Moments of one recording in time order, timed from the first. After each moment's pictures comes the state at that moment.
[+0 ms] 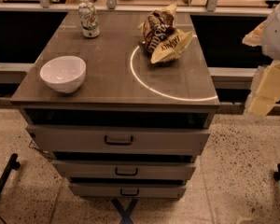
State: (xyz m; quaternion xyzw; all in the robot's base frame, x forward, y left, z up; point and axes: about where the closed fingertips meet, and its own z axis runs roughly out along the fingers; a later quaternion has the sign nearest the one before) arm 0.438 -0.216 0.978 -0.60 0.78 -0.04 0.16
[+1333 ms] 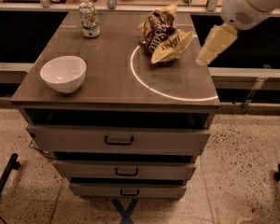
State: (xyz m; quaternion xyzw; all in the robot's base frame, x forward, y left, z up) arm 0.602 -0.195 0.989 -0.54 0.77 -0.08 0.32
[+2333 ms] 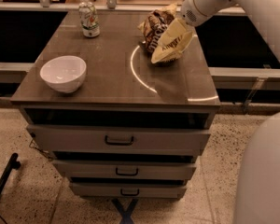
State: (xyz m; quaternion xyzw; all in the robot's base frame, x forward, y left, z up) arm 0.771 -0.141 0.929 -0.43 0.82 0.01 0.38
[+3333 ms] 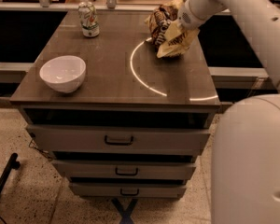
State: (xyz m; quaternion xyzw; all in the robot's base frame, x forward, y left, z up) arm 0.797 -0.144 0.897 -0.37 0.86 0.06 0.35
